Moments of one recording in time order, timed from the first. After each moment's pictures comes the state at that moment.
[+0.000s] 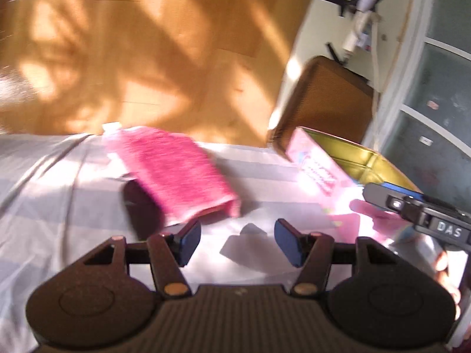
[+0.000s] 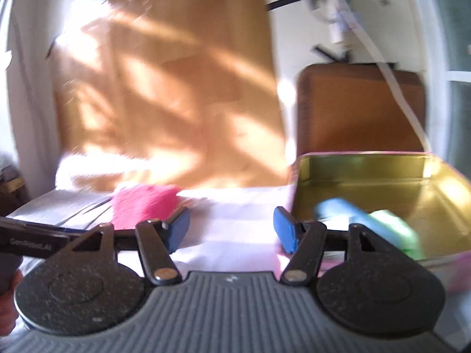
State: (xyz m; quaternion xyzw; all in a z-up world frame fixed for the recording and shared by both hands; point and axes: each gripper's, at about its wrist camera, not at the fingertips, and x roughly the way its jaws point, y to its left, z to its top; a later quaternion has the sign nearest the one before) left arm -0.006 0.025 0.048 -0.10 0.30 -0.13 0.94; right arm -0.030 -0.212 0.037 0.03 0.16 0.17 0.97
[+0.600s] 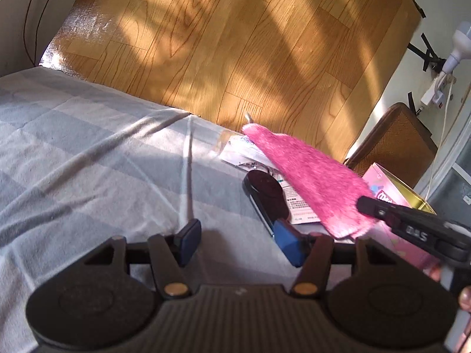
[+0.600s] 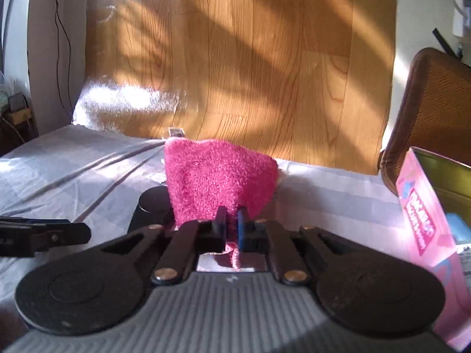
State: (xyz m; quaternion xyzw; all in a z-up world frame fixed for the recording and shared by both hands) left arm -0.011 0.121 0.006 -0.21 0.29 -0.06 0.93; right arm 0.011 -0.118 0.014 -0.06 0.20 0.20 0.96
